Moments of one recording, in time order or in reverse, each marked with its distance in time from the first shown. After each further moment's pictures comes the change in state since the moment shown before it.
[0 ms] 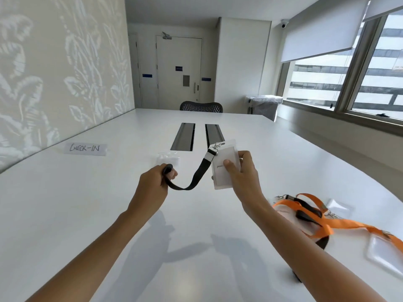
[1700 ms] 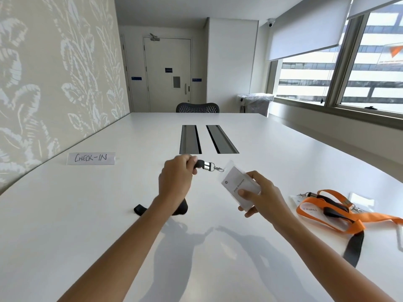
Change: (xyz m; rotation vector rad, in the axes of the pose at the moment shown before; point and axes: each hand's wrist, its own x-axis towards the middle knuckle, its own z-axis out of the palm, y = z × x) left_hand 0.047 -0.009 -0.030 0.093 -0.010 -0.067; right_hand -0.026 0.017 0.034 -0.214 -0.139 0.099
